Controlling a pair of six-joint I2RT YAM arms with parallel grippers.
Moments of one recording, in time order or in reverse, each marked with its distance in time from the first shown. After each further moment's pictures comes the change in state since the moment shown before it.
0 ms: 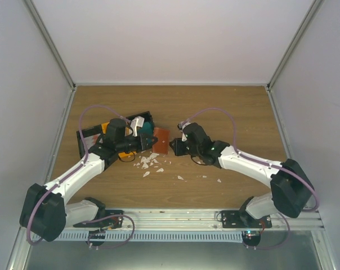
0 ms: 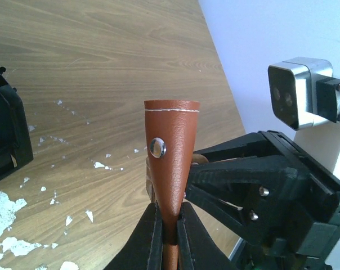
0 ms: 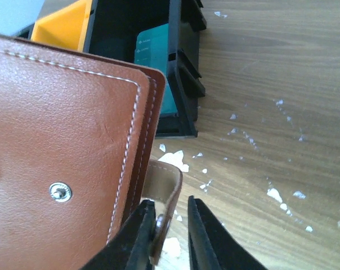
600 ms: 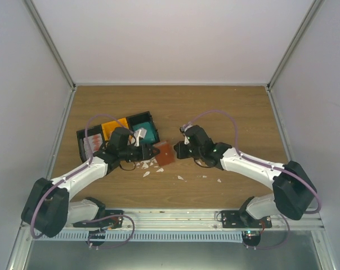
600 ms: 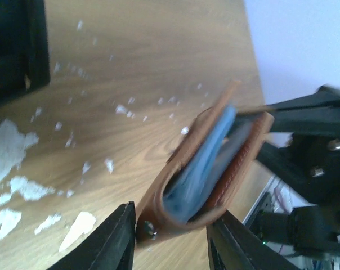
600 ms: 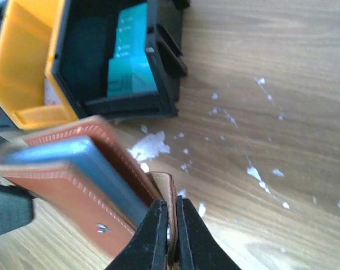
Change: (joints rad) left arm -0.015 0.017 -0.098 0.015 0.030 -0.021; right arm -0.006 -0.003 -0.014 -0.029 0.002 -0.029
